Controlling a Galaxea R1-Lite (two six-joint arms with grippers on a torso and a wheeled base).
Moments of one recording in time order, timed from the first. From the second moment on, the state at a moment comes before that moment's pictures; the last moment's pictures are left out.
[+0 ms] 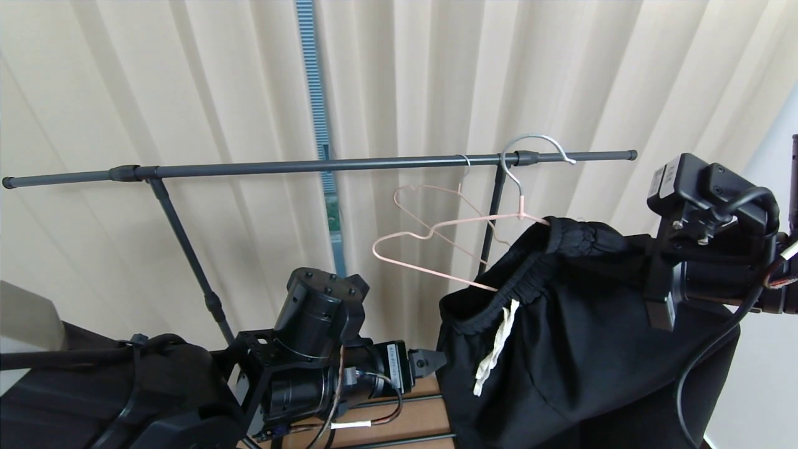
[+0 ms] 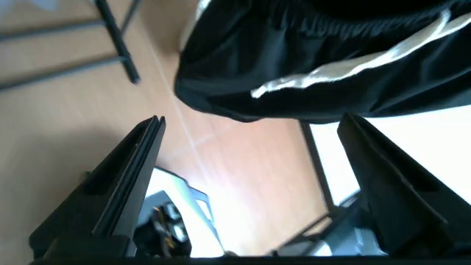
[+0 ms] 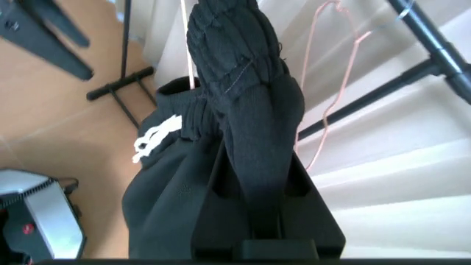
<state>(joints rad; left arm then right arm) -0.77 1.84 -0.75 -0.47 -0.08 -0.70 0.37 1.39 -0.89 -0.08 0.32 -0.56</state>
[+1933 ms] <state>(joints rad) -0.64 1.98 -0.99 -0.46 -0.29 -0.83 0.37 1.29 -0.86 -0.12 0.46 -0.47</state>
